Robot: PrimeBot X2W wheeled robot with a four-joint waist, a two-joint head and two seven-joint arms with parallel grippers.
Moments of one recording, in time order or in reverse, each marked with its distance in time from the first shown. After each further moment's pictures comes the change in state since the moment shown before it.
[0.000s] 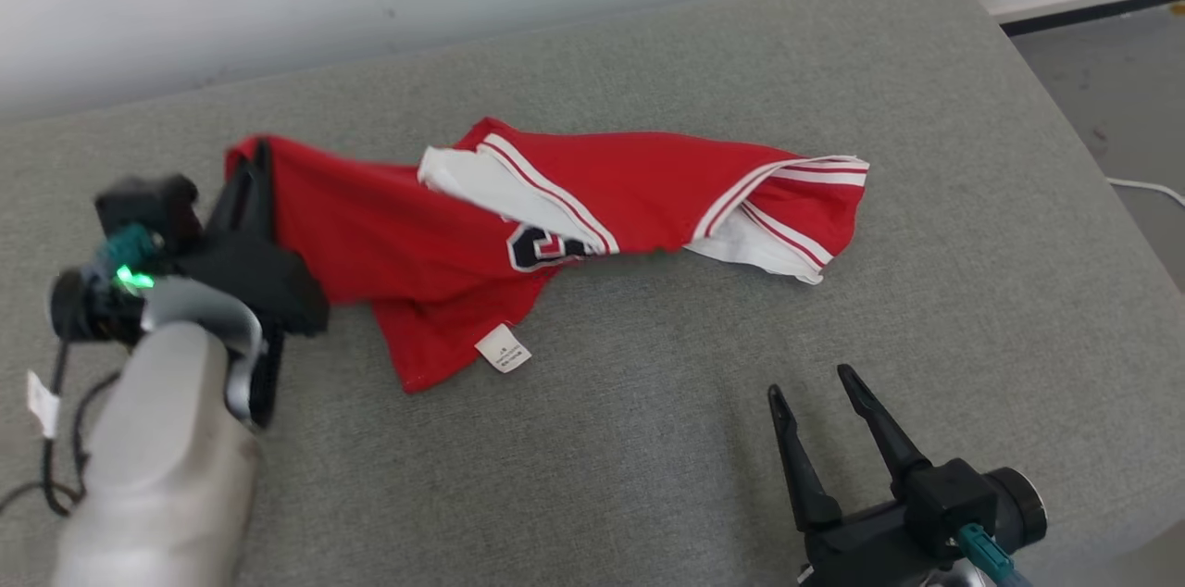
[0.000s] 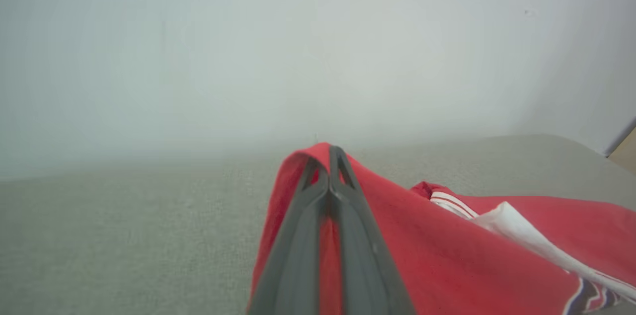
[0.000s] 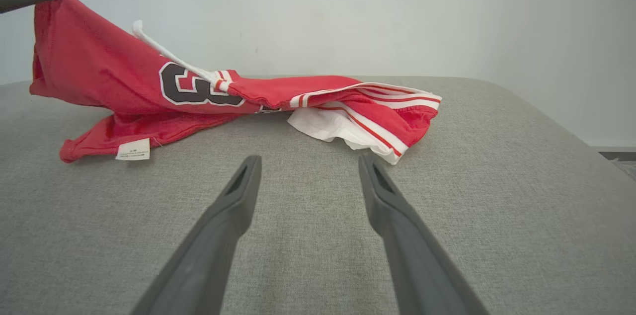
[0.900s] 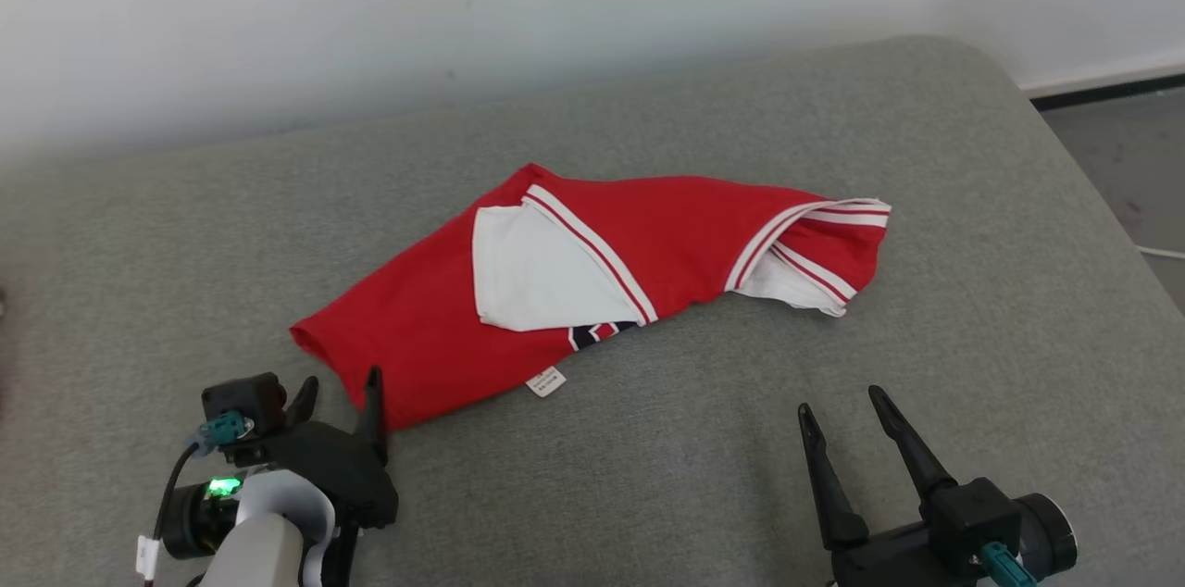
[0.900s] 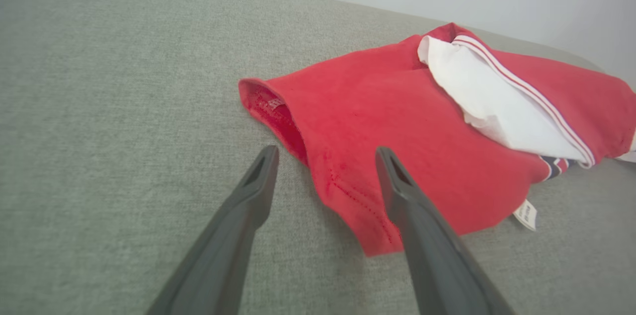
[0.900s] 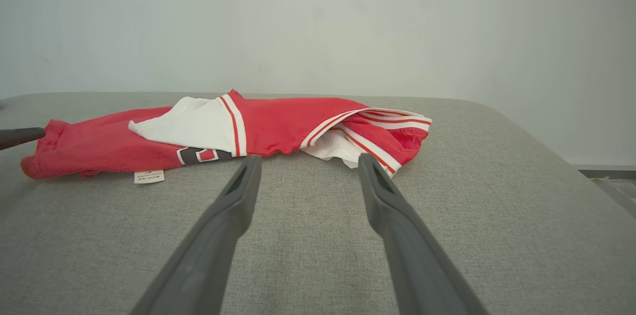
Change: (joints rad) left arm 0.313 -0.102 0.039 -0.028 -0.045 0.009 0.126; right arm 0.050 0.000 -0.057 -0.017 -0.026 0.000 0.014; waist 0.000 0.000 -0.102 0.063
